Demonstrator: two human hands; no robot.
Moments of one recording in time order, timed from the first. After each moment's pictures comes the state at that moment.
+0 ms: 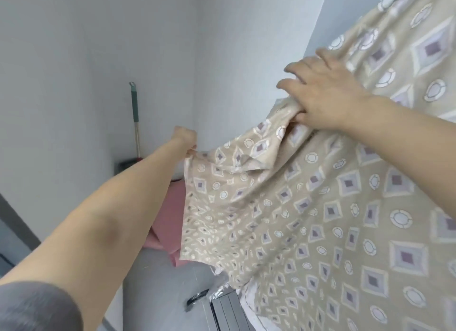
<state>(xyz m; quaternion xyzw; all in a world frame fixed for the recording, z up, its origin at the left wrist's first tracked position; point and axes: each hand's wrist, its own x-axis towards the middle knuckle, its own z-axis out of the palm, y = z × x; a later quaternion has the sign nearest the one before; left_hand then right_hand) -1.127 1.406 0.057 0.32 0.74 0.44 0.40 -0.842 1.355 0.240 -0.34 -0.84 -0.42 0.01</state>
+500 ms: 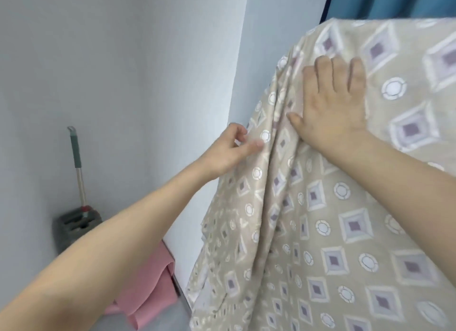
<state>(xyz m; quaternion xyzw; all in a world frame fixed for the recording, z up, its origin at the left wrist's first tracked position) -0.941 1.350 0.186 0.72 0.39 0.46 0.34 -0.751 1.303 0.288 -0.57 -0.62 -0.51 0.17</state>
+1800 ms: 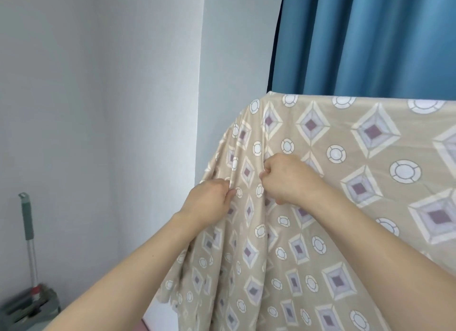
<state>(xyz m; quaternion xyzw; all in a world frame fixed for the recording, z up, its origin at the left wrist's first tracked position) -0.902 1.388 0.209 0.83 0.45 0.33 -0.07 -0.747 1.301 0.300 -0.70 -0.68 -0.04 0.22</state>
